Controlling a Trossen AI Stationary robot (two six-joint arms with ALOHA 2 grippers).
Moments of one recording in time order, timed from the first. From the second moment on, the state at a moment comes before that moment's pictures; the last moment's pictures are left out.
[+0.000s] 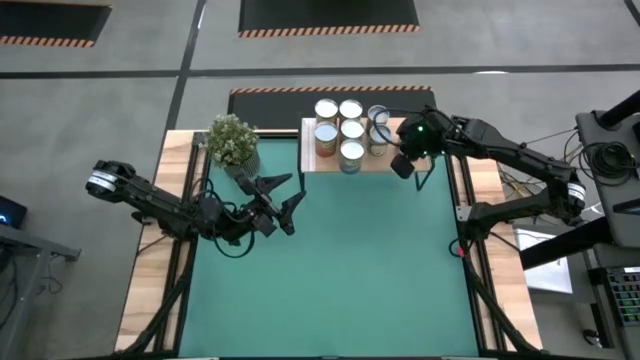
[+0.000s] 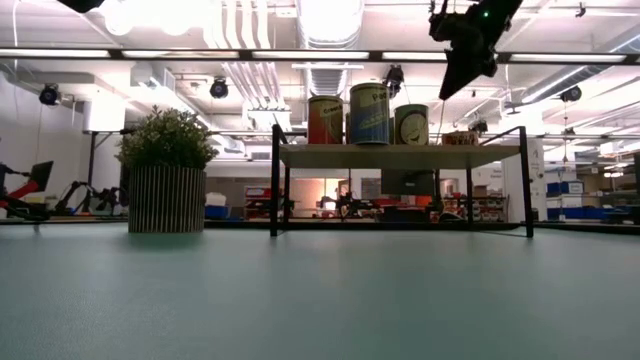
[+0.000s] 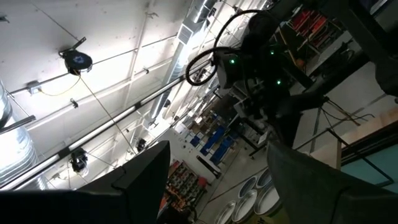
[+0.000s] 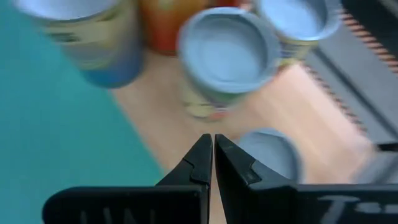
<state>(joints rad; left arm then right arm) -0.30 1.32 0.69 1.13 -0.78 1.23 -0.50 1.19 1.25 -0.94 0.13 0.02</state>
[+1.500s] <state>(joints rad) -0.30 1.32 0.69 1.12 -0.76 1.24 -0.70 1.57 1.53 -0.78 0.10 -0.07</state>
